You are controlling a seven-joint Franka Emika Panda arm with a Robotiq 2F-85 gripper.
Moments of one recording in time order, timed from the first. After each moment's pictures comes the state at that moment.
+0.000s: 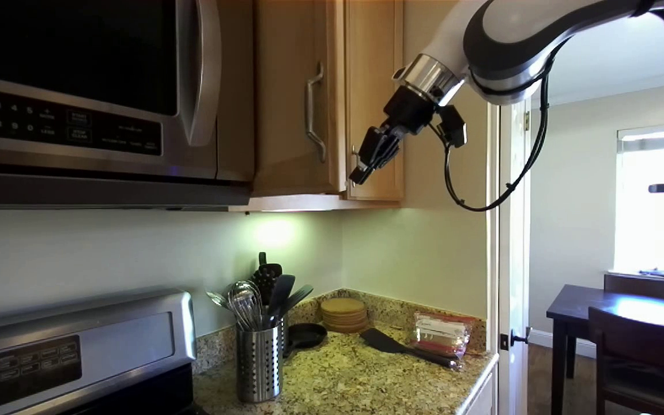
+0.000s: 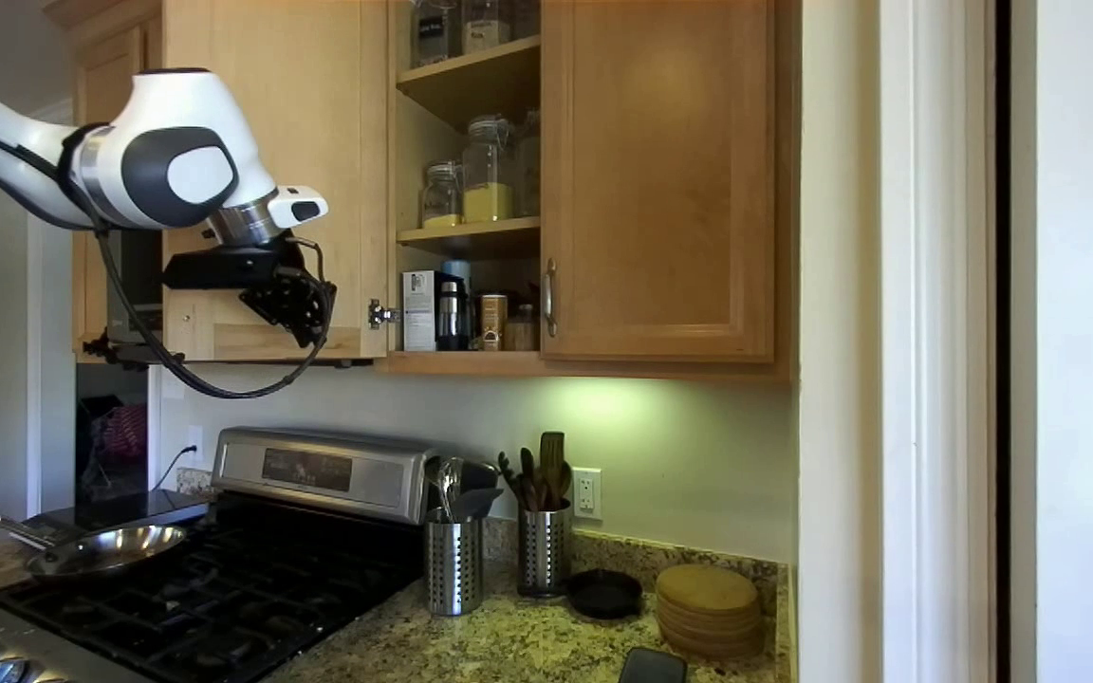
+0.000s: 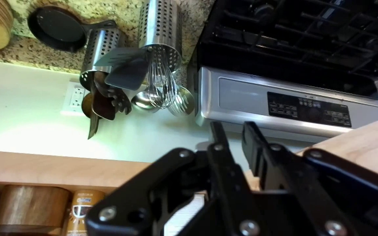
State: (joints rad) arm 0.18 -0.49 0.08 -2.28 0.12 2.50 -0.10
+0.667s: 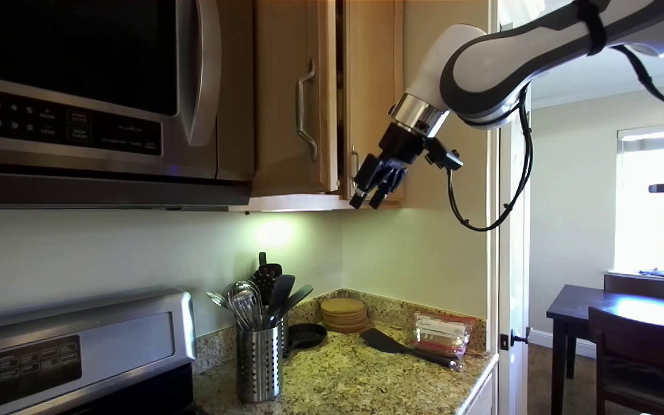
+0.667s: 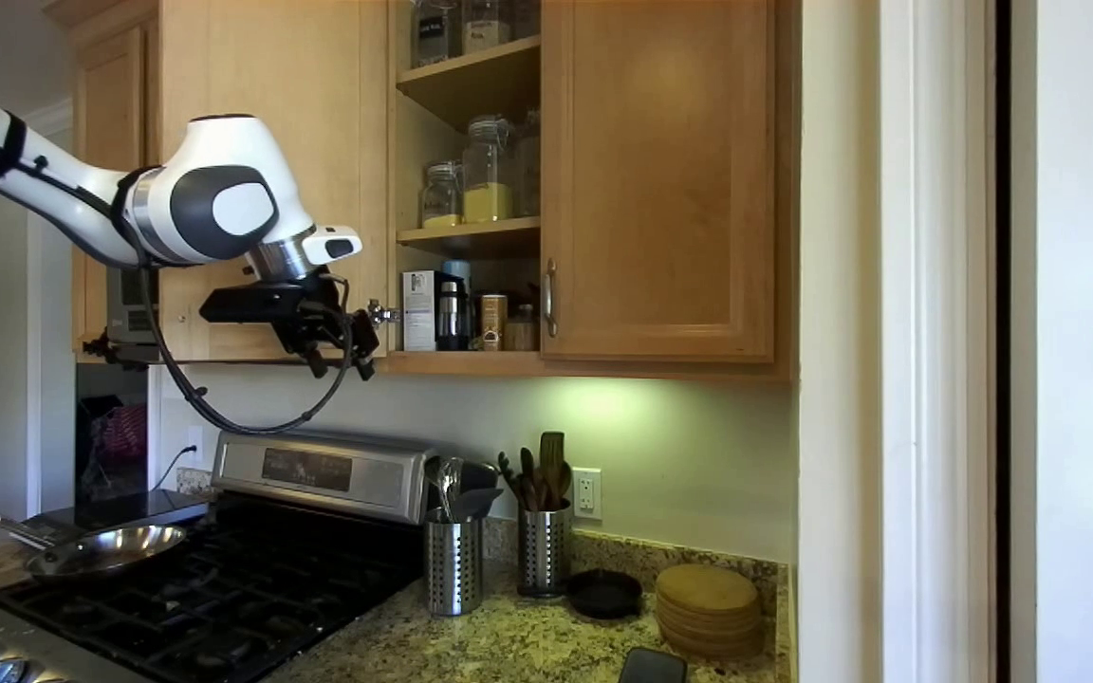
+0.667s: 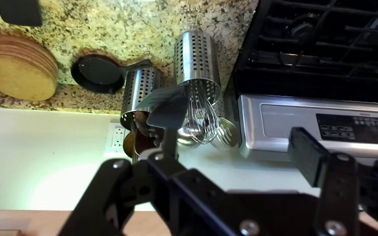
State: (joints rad) arm 0.09 -0.40 0.10 -2.28 0.05 2.49 0.02
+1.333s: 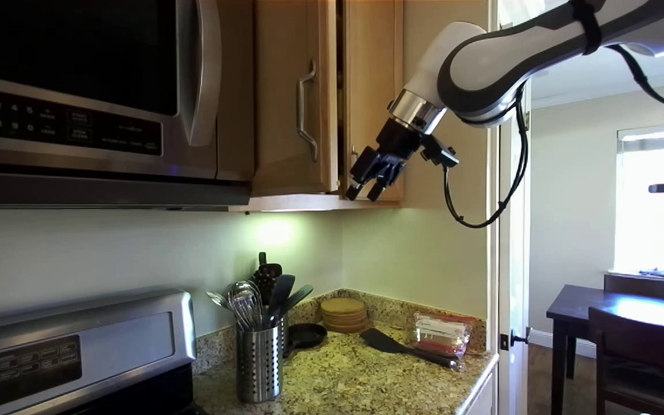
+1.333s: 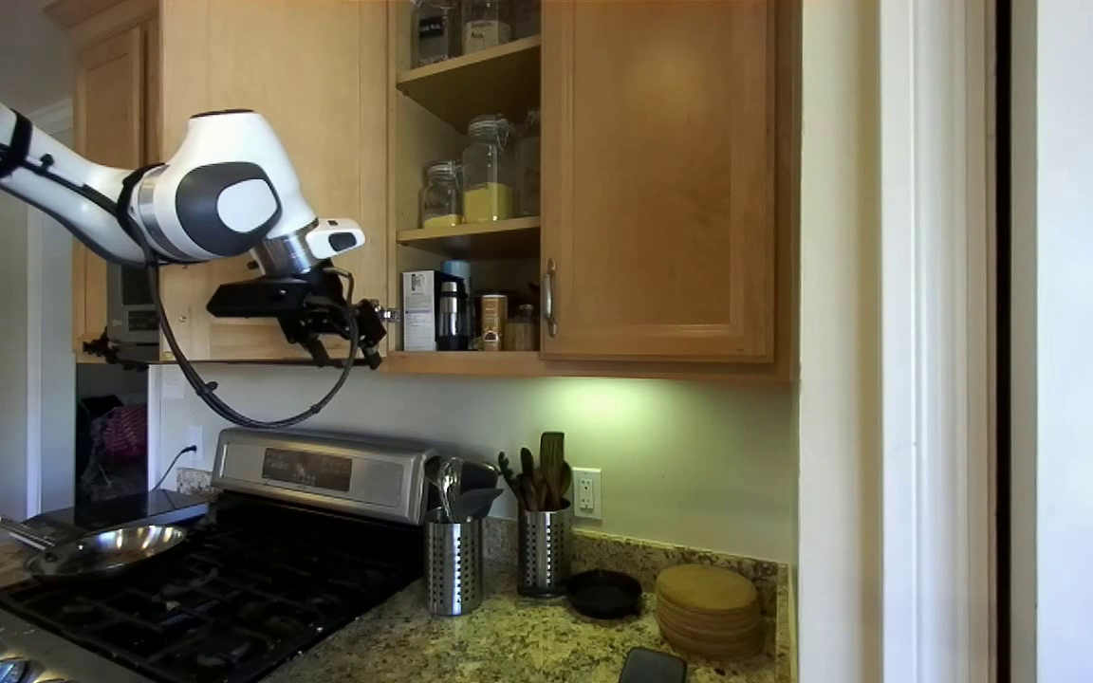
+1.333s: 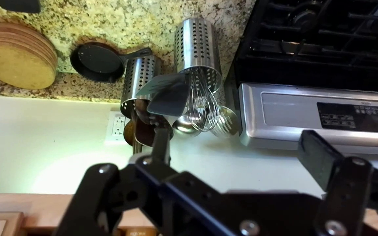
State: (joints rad) arm 0.09 -0.39 0.10 -2.26 0.05 2.52 0.02
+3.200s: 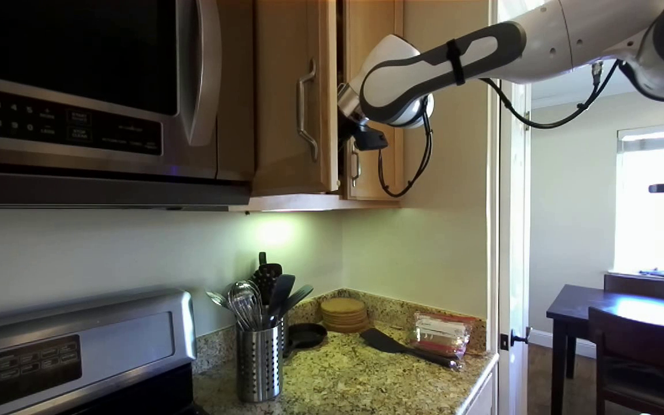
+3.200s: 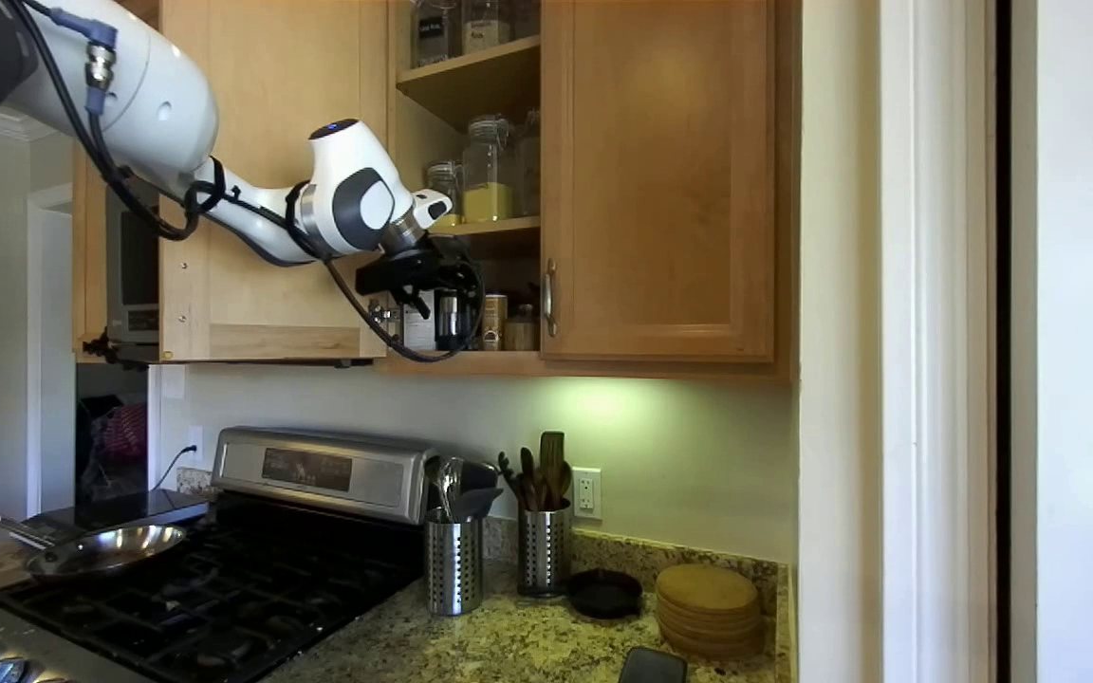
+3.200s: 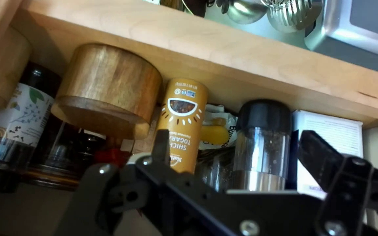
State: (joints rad) arm 0.06 0.07 0.04 -1.68 -0.08 2.66 -0.15
